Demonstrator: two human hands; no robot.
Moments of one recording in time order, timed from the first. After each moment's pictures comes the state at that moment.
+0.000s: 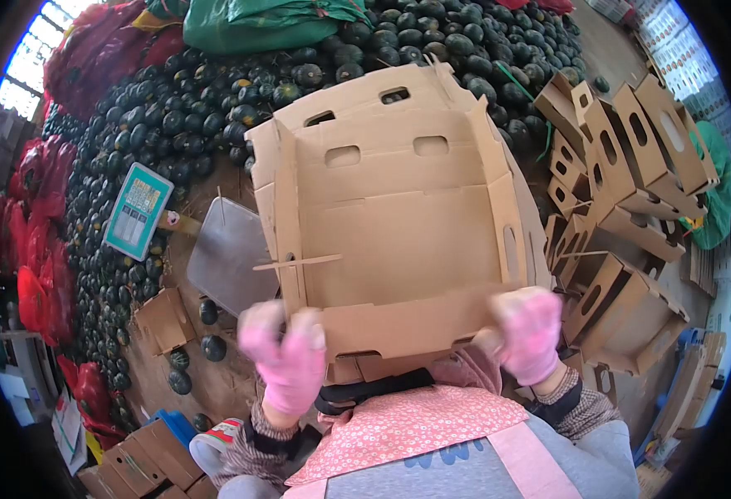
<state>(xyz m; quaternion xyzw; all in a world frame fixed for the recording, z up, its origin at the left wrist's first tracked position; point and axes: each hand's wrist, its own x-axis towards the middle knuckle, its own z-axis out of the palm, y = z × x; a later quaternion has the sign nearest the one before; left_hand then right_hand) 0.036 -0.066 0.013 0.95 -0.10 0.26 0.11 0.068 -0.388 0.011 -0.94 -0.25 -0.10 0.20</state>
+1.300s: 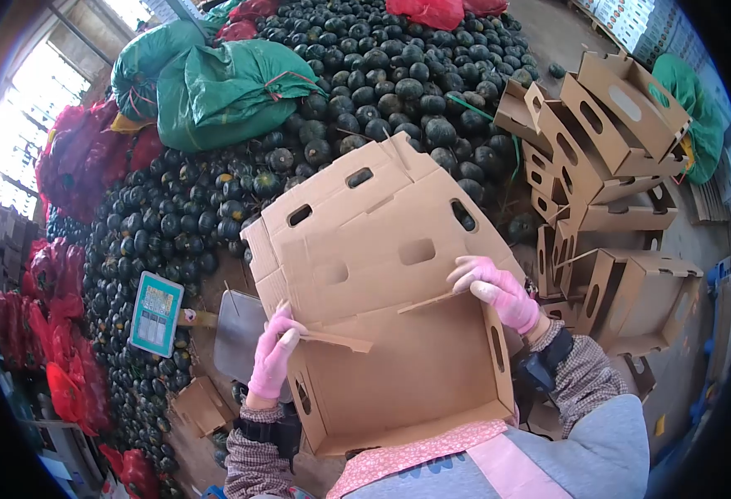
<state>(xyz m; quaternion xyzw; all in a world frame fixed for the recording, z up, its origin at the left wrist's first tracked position) 0.153 -0.006 -0.018 0.79 -0.05 -0.11 0.61 0.165 -0.423 -0.044 -0.73 -0.20 0.07 0.66</state>
